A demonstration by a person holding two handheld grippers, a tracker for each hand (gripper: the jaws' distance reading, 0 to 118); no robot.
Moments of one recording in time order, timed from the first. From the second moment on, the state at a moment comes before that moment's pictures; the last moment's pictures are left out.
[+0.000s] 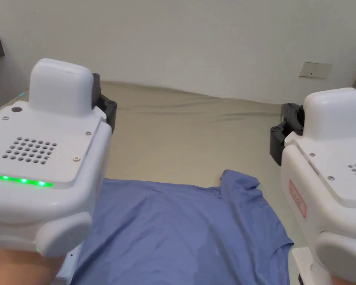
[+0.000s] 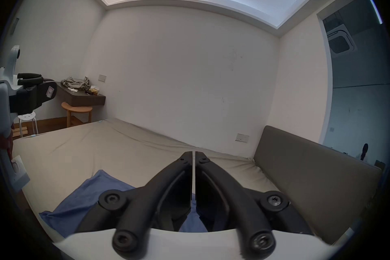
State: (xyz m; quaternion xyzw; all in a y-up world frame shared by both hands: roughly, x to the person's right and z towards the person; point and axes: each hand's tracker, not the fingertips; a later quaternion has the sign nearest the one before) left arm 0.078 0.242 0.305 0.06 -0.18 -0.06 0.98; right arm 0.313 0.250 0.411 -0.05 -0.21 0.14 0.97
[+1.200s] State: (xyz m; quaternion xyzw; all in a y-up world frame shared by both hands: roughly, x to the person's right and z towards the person) left arm 0.118 -0.103 -0.111 -0.42 -0.12 -0.09 0.89; right arm 0.514 0.030 0.310 -0.33 -0.27 0.06 0.90
